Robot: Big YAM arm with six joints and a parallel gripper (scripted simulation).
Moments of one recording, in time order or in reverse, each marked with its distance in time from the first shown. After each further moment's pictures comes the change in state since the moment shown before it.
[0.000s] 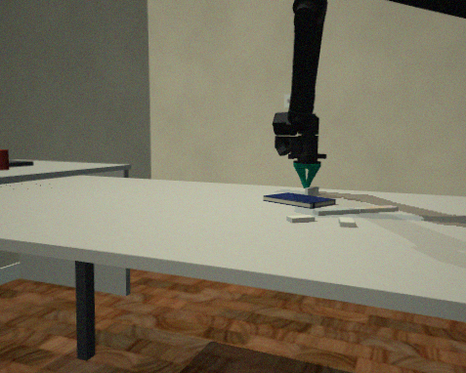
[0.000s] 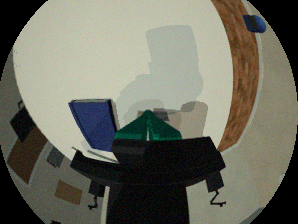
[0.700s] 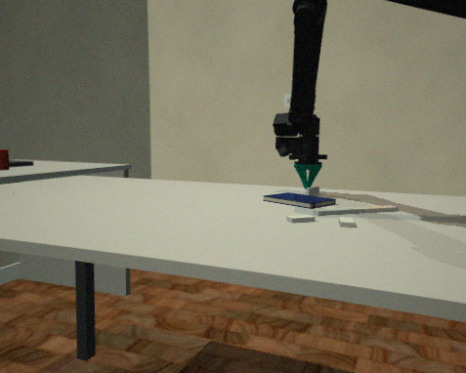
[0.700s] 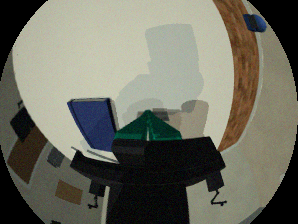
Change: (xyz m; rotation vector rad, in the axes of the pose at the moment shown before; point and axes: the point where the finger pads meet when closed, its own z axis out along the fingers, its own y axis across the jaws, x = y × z) arm 0.003 0.000 0.002 0.001 0.006 0.003
